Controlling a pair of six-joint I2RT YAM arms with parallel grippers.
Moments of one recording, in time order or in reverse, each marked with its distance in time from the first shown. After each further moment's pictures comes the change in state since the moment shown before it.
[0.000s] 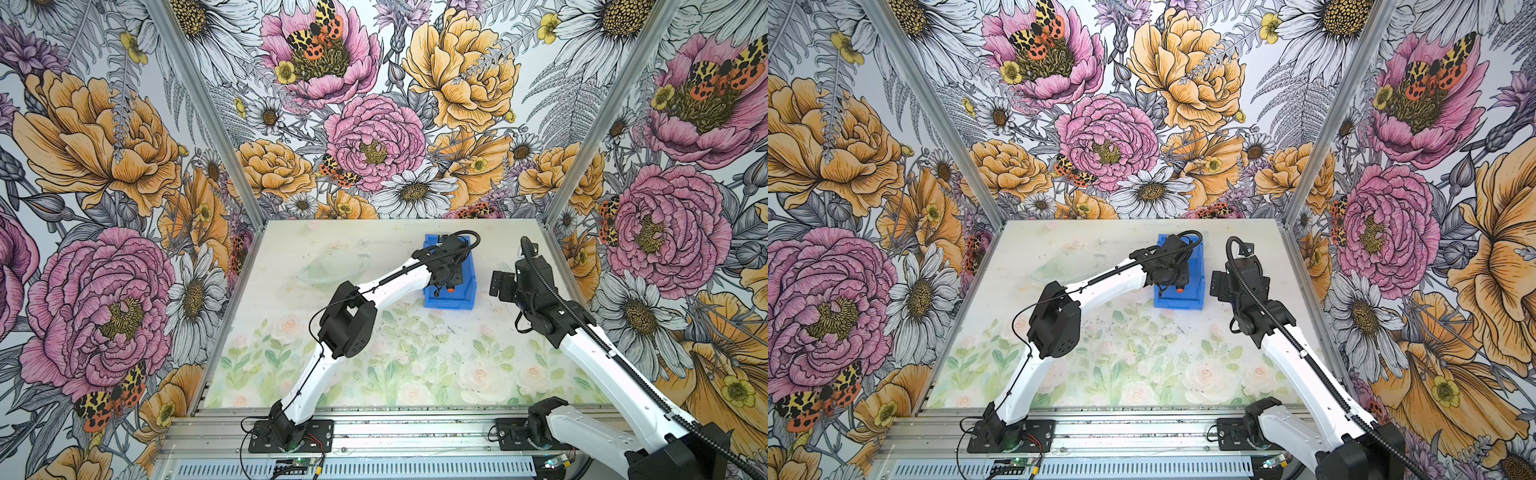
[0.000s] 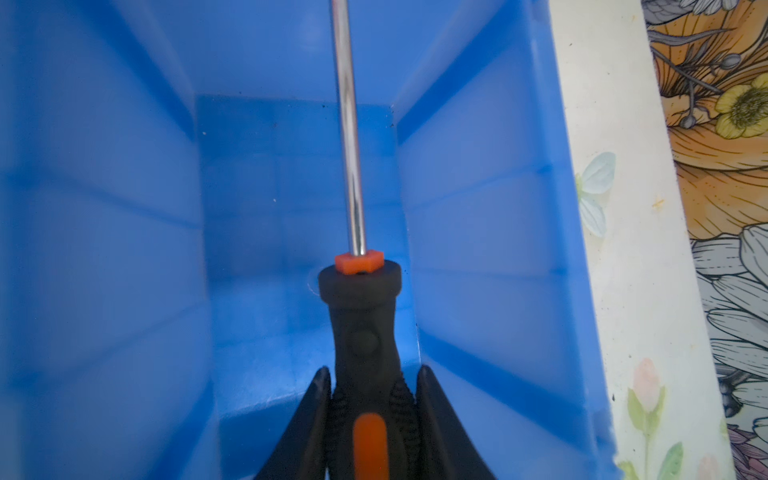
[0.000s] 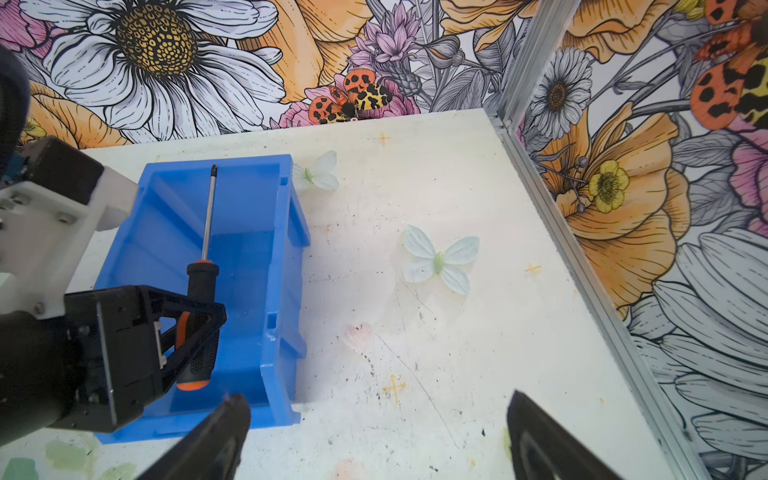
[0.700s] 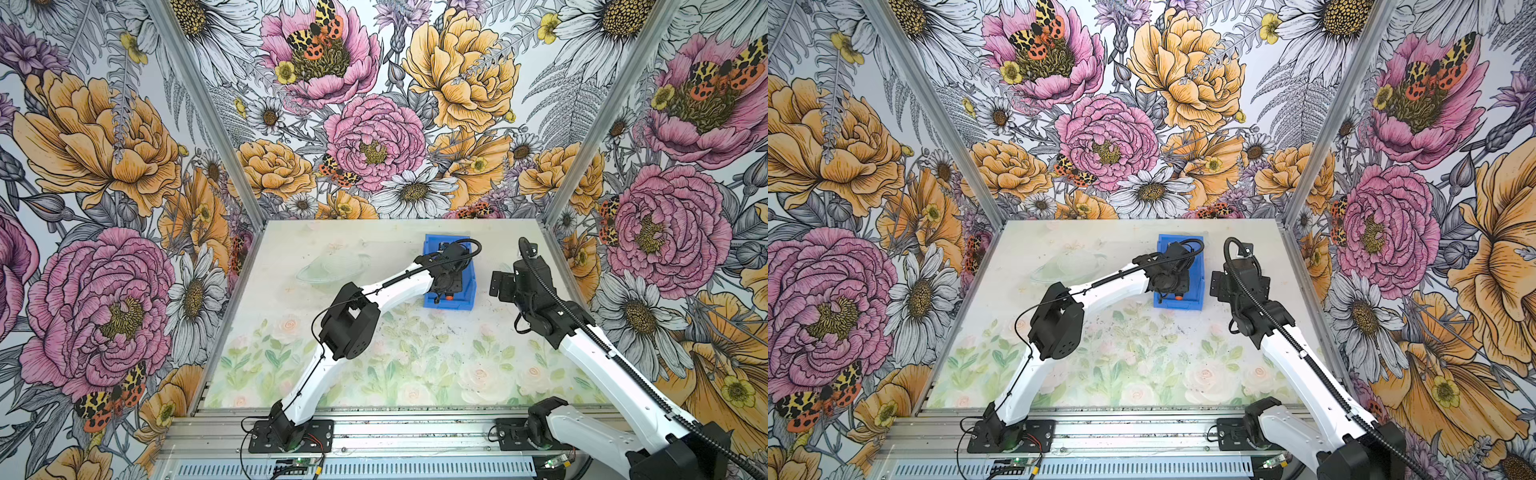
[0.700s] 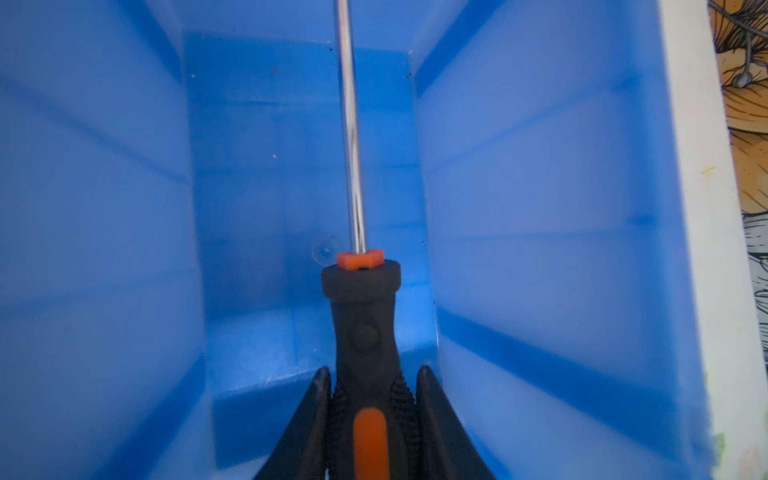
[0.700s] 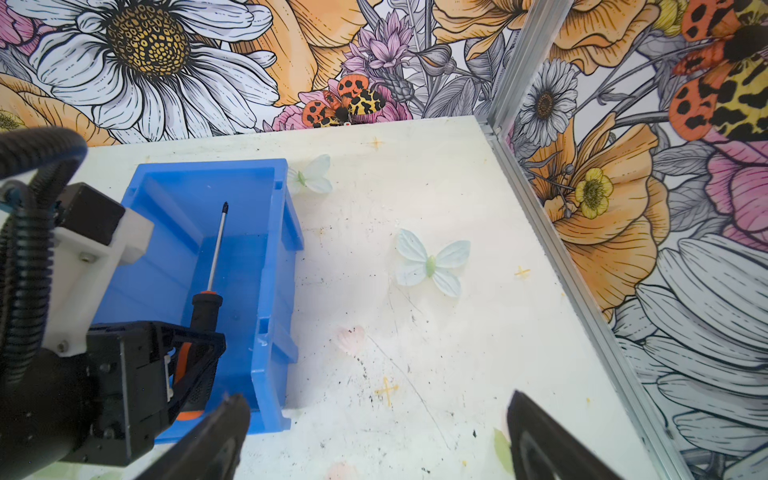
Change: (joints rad) left arm -0.018 0.000 -0.056 -0.001 -0.005 -0.001; right arm 0.013 -0.001 0.000 0.000 0.039 -0.006
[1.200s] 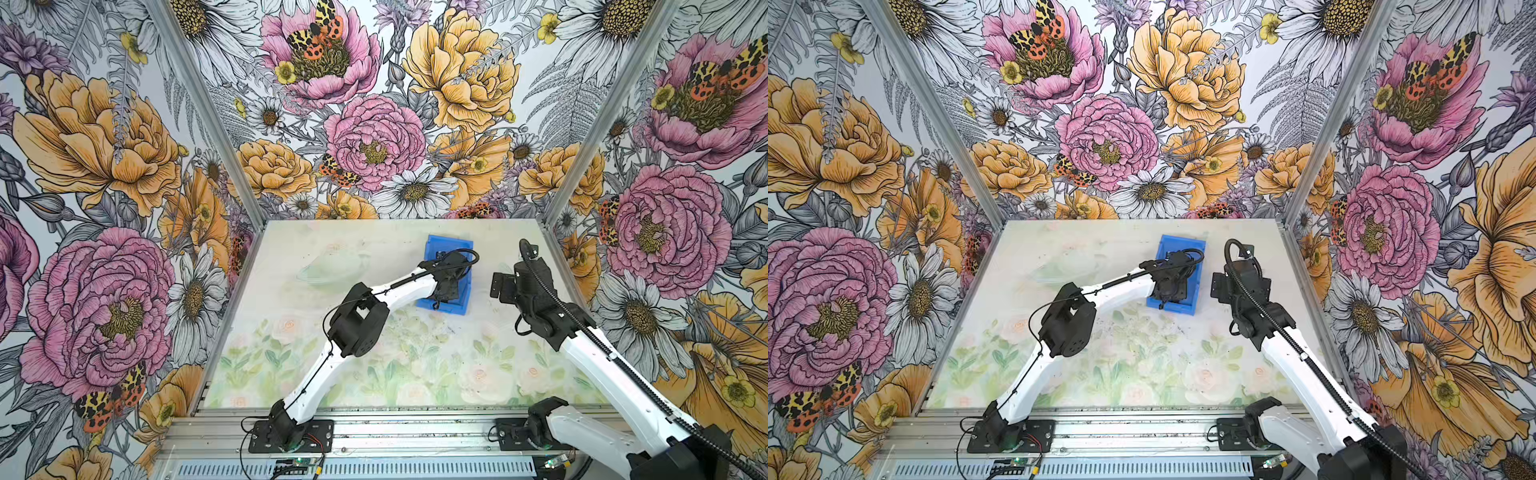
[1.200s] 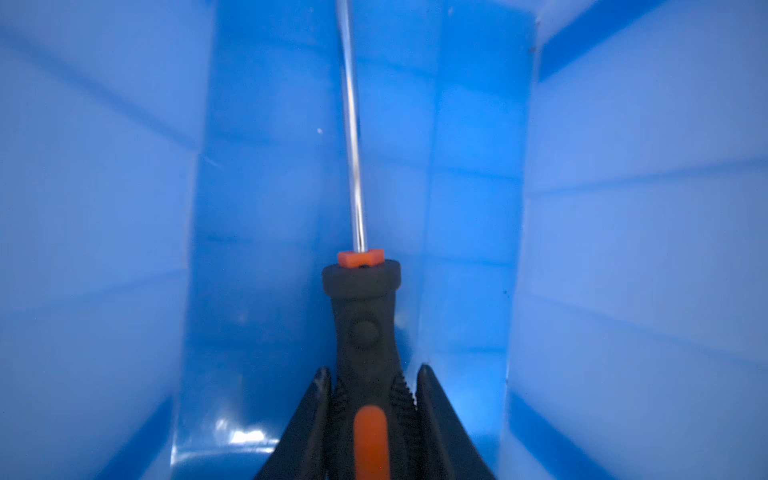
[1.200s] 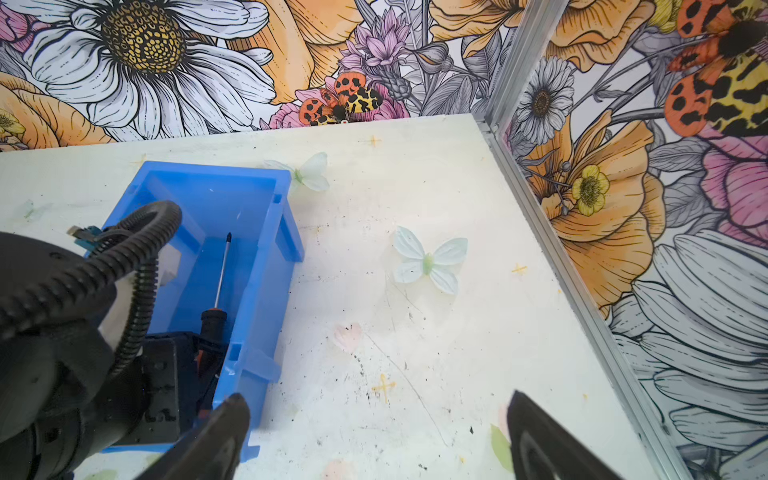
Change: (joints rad) left arm 0.000 0.102 0.049 -0.054 -0.068 -0.022; right arm 0.000 -0.013 -0.014 0.000 0.001 0.000
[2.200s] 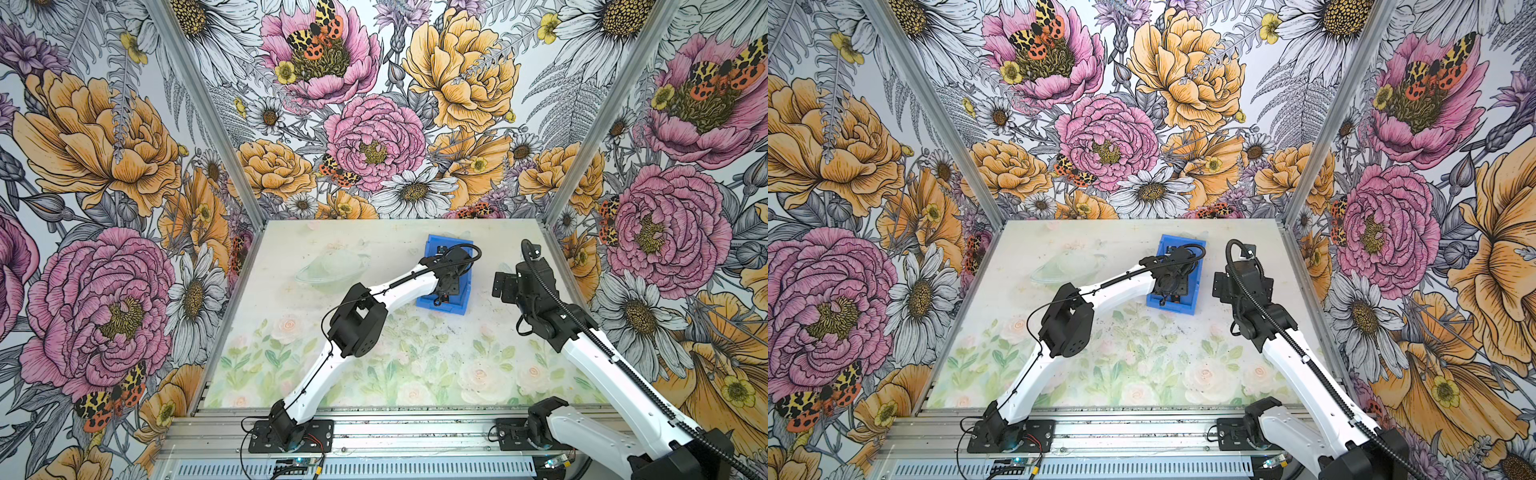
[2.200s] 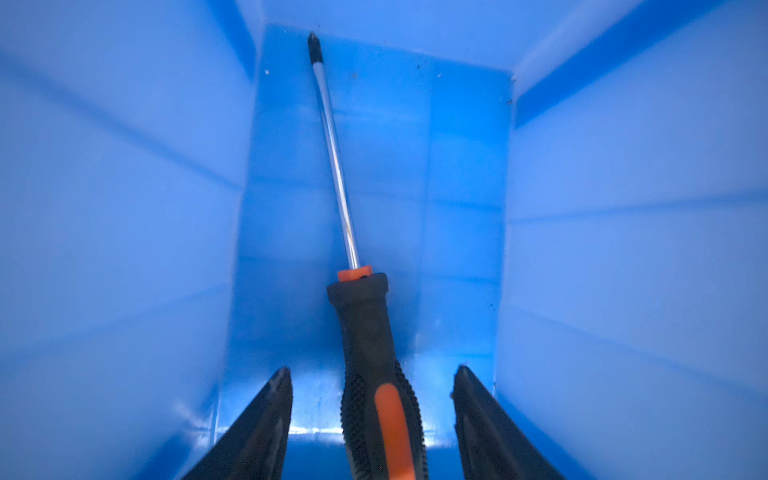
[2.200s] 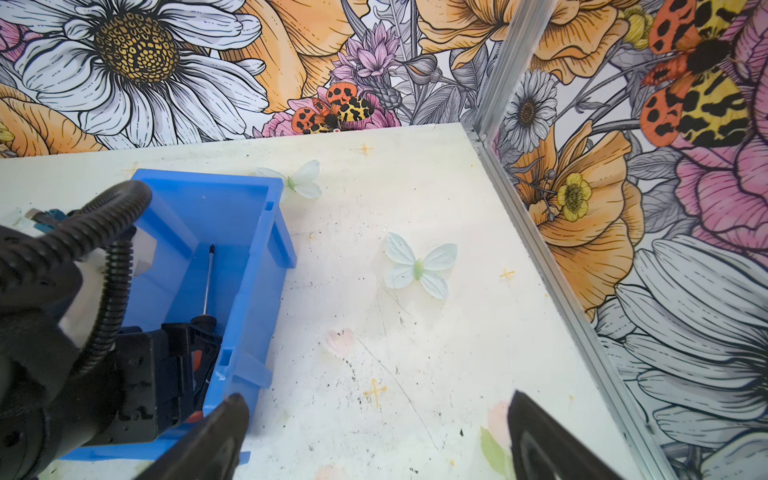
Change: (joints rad) left arm -0.002 -0.025 0.043 -0.049 -0.064 0.032; right arm -0.008 -0.019 0.000 0.000 0.021 -0.010
